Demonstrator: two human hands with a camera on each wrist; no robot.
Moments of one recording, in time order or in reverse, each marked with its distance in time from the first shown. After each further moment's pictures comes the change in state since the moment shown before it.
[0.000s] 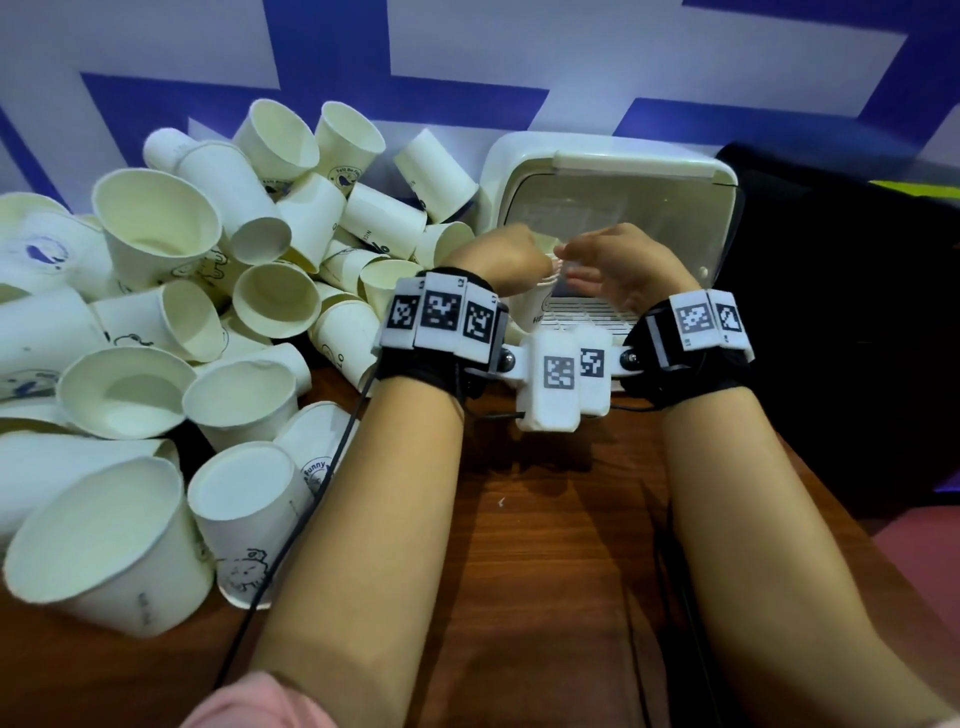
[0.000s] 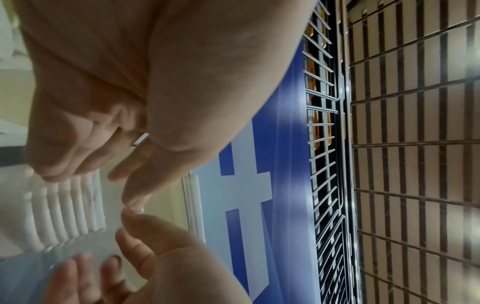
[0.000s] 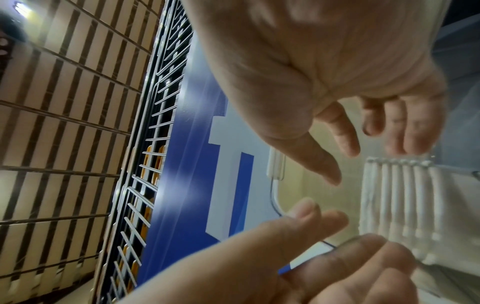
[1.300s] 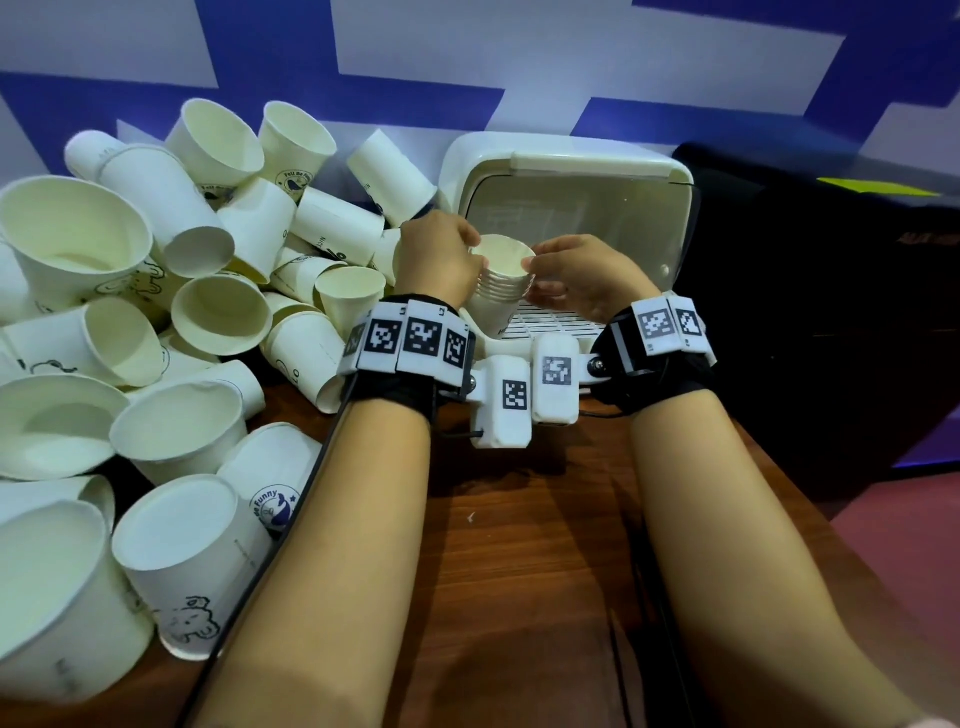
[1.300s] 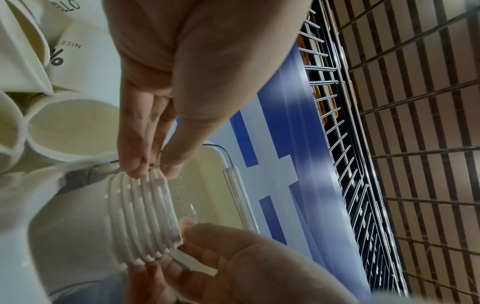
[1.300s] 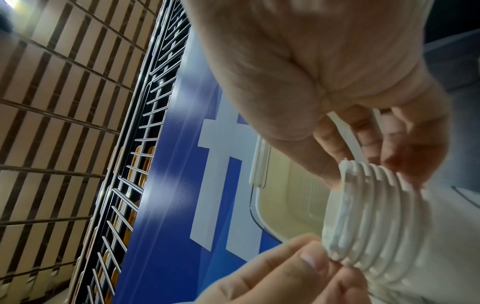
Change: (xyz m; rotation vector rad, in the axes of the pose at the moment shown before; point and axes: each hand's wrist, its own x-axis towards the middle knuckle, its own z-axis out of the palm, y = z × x) left_hand 0.041 -0.034 0.014 -0.107 0.460 0.082; right_hand 0.008 0.012 -0.006 -0.010 -0.028 0.052
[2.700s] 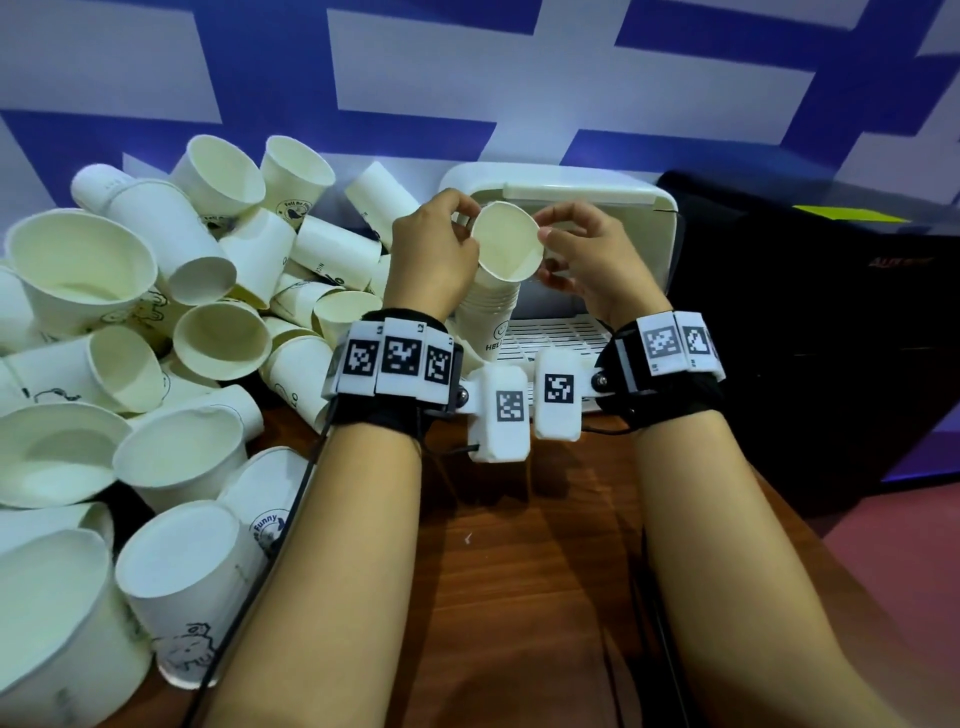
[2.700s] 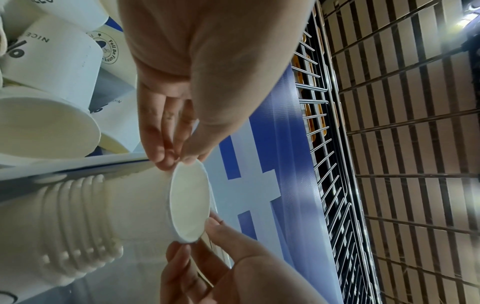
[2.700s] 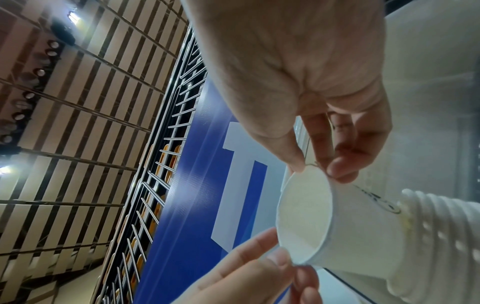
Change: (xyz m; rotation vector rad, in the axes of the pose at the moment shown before) left_hand -0.001 0.018 -0.021 -0.128 0.086 0.180; right_hand -0.019 -0.023 -0.005 0.017 0.083 -0.365
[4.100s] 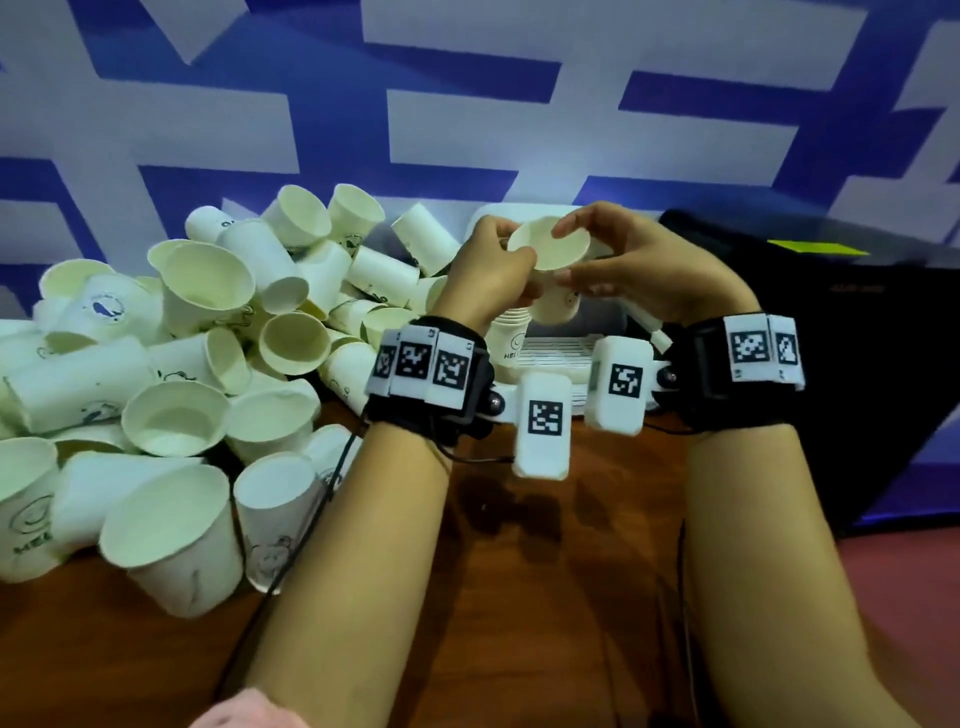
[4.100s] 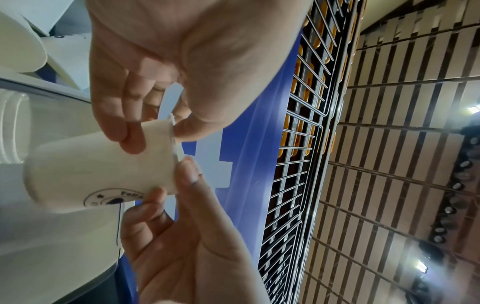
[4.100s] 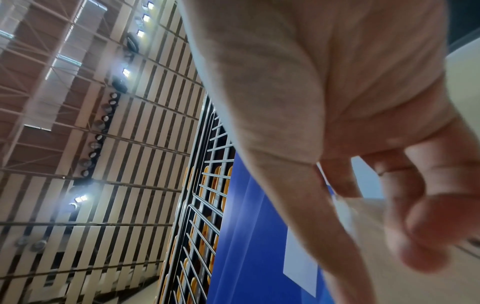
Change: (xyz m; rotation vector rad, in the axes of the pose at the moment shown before) left_hand -0.045 0.070 -0.027 -0.384 -0.183 -0.264; right_hand -0.068 -0.076 -0.034 -0.236 -0.395 -0.097
